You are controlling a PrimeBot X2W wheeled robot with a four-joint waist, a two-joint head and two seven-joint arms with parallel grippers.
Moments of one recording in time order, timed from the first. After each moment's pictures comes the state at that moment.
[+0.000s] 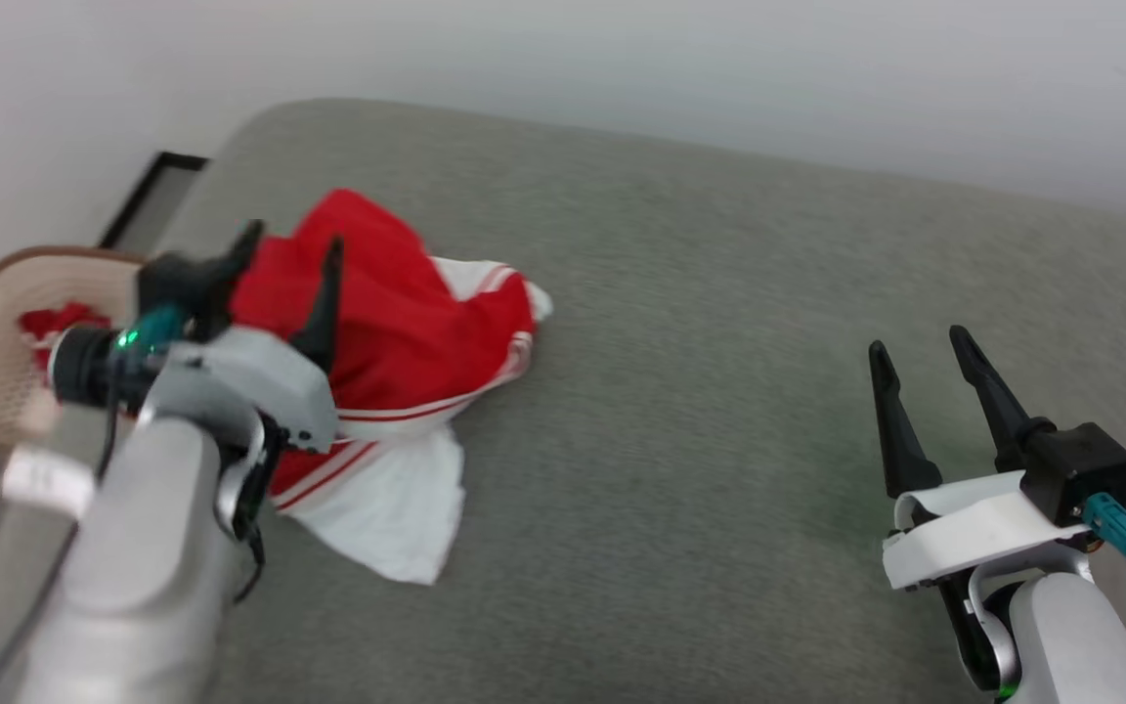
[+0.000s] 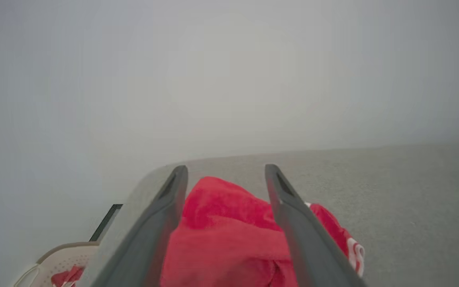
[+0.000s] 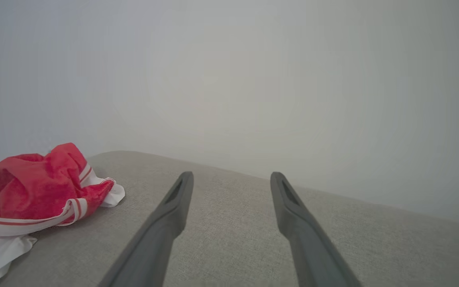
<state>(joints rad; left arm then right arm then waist) -0.62 0.26 -0.13 0.55 -0.23 -0.13 -0.18 -0.30 -0.09 0.08 0.26 0.11 0.13 -0.26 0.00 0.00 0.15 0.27</state>
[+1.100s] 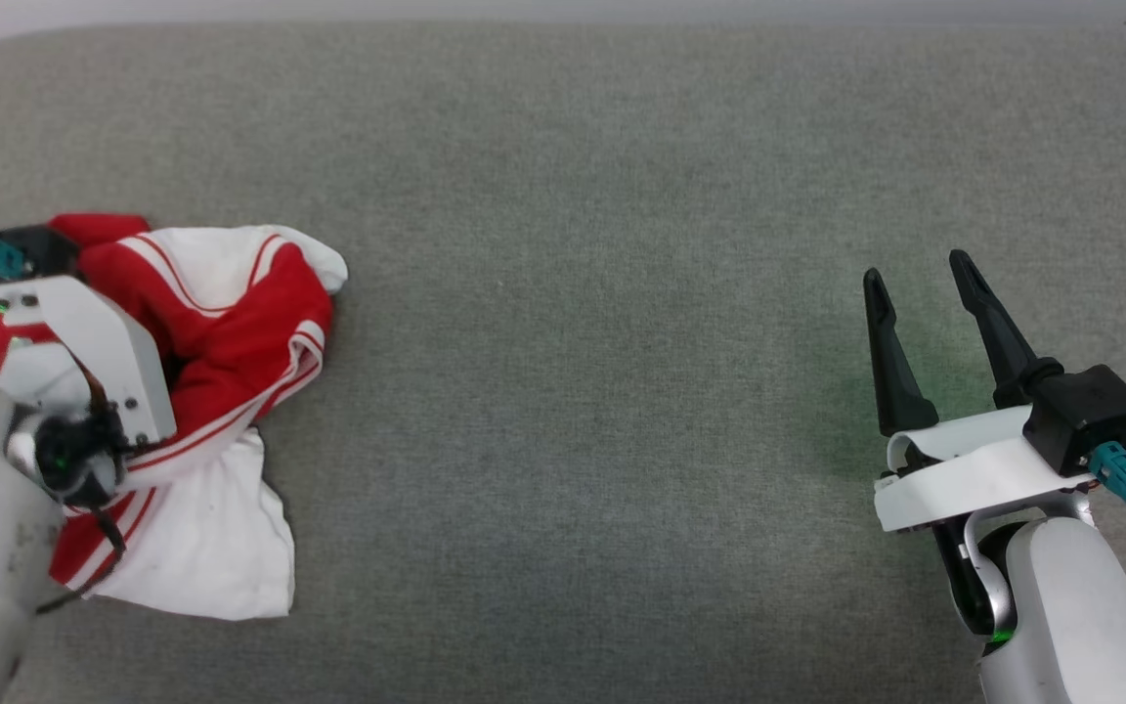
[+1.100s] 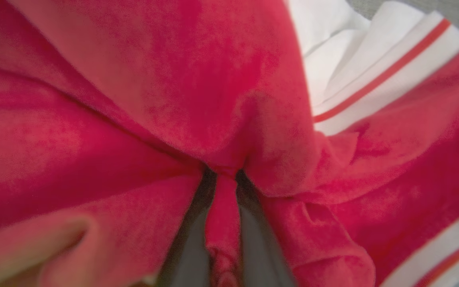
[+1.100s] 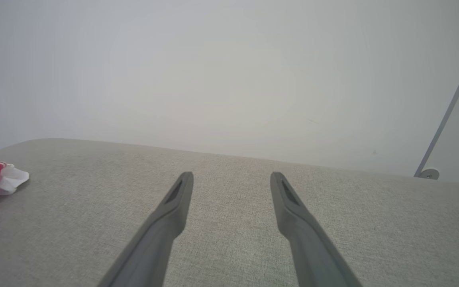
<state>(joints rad) -0.87 0.57 -0.54 0.90 -0.96 -0.13 0.51 -0.38 -0.07 0.08 0.22 0.10 0.13 -0.26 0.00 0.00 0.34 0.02</state>
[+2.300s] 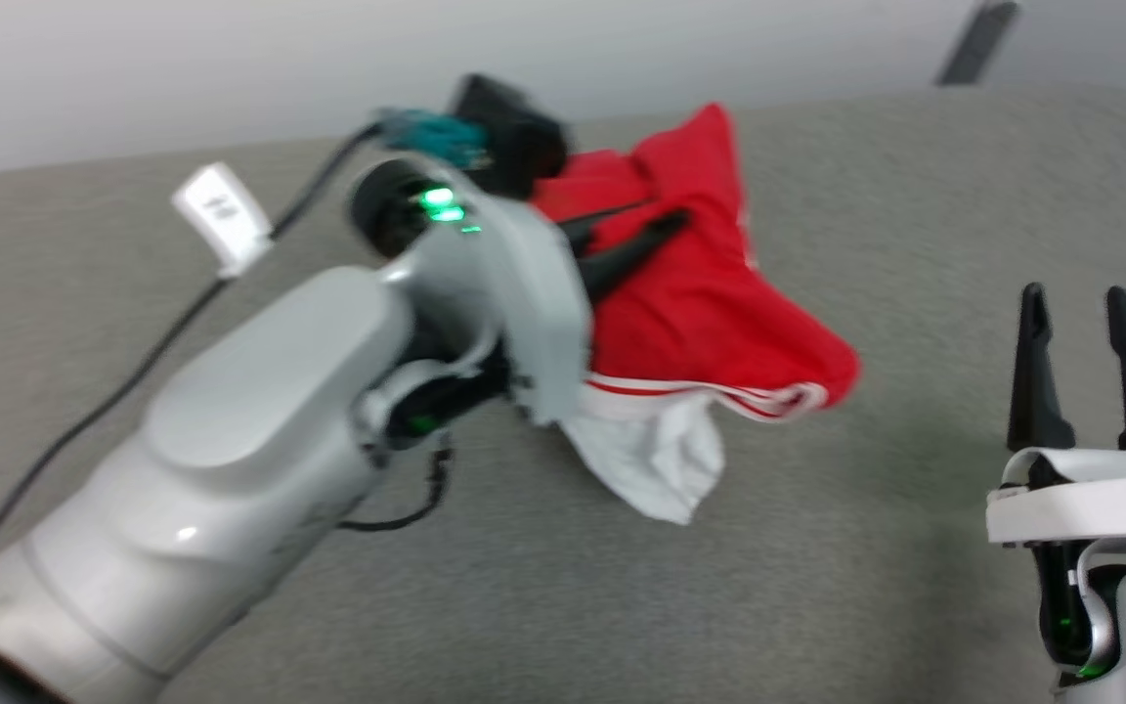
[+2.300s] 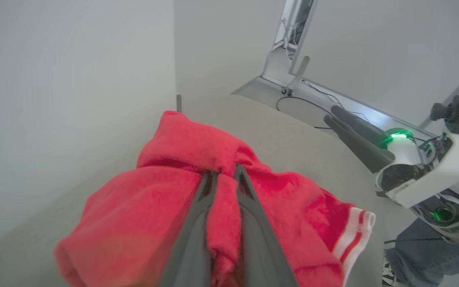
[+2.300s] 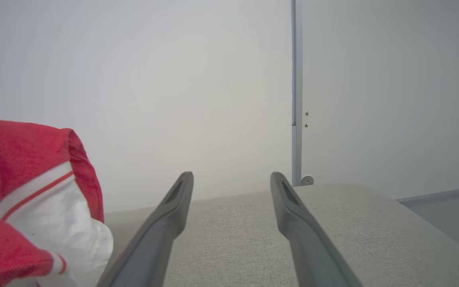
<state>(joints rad) -1.08 0.44 -0.98 0.24 -1.08 -0.13 0.24 -0.28 -0.05 -0.12 0.13 0.21 0.13 -0.26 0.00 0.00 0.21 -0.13</state>
